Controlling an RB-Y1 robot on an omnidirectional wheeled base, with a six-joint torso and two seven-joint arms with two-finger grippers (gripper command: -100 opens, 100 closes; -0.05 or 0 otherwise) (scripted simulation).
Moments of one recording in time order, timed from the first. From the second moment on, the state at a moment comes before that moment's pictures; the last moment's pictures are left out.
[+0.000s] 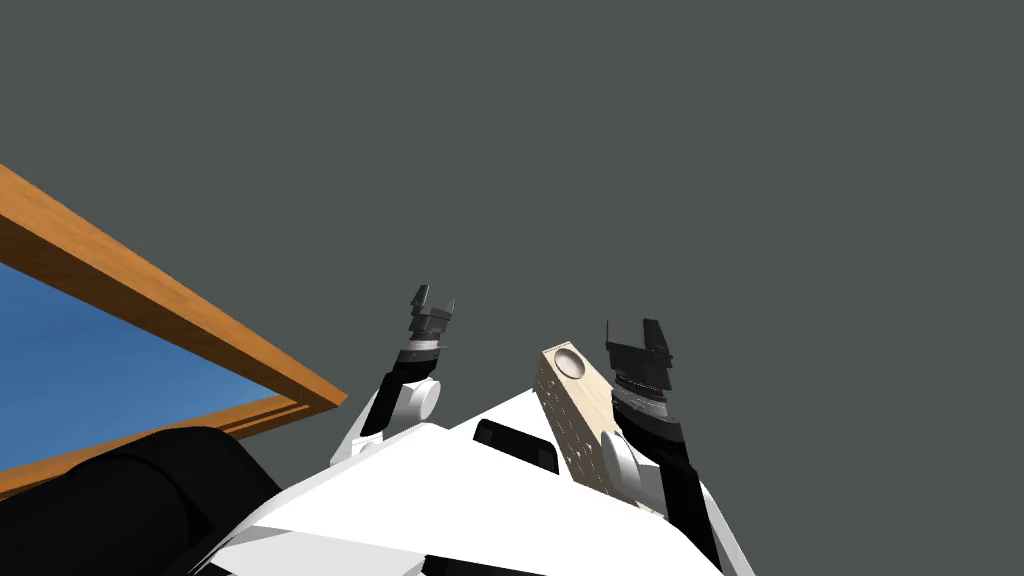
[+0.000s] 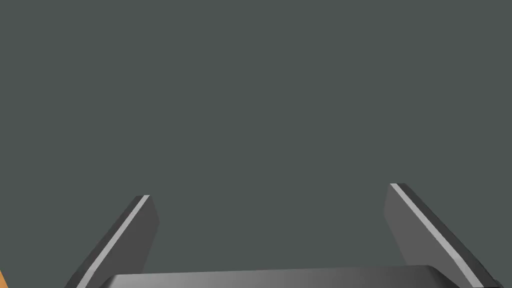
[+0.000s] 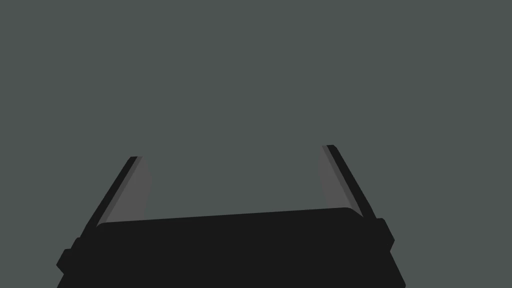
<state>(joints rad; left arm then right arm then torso) 0.51 0.00 0.07 -2.35 0.07 -0.36 0.15 0.46 -0.02 0.07 -2.23 0.06 -0.57 -0.10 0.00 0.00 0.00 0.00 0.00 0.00</state>
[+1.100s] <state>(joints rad) 0.51 0.00 0.07 -2.35 0.07 -0.36 0.15 0.54 -0.18 -0.01 -2.09 0.36 -0.52 -0.06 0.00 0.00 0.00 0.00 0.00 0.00</state>
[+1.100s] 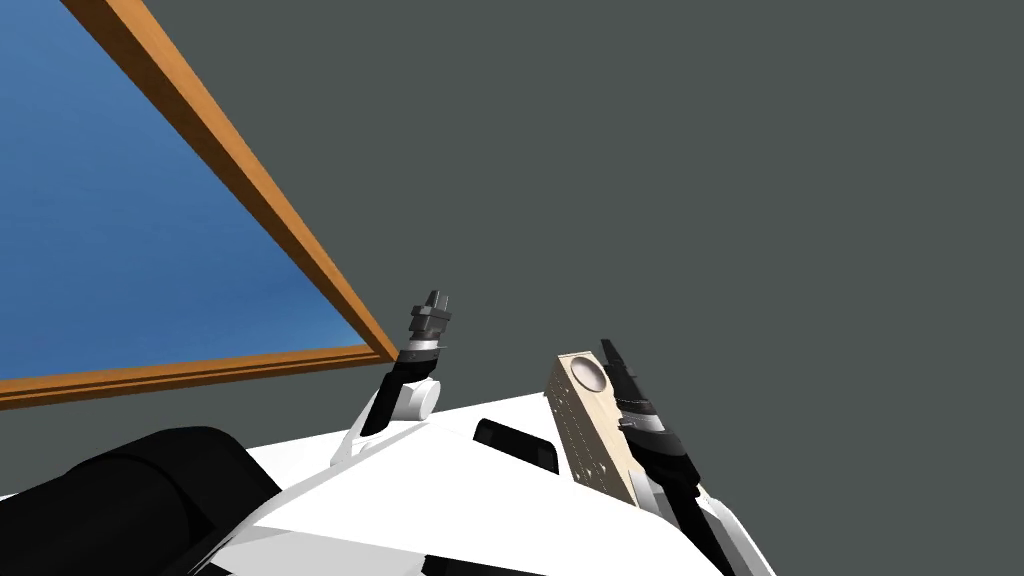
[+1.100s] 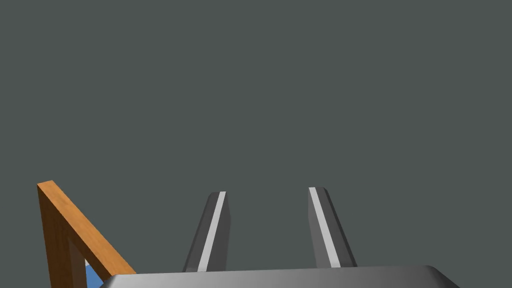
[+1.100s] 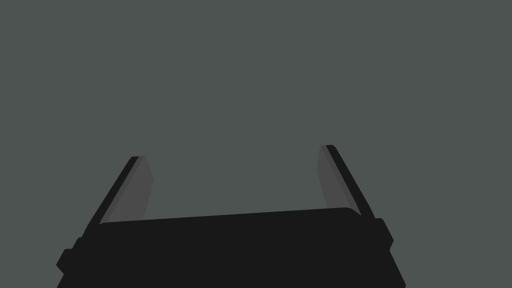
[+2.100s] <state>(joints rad) 0.51 0.00 0.07 -2.35 0.07 -0.36 0.15 0.59 -0.28 -0.08 -1.93 0.66 -0.47 -0.01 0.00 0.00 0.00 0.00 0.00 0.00</state>
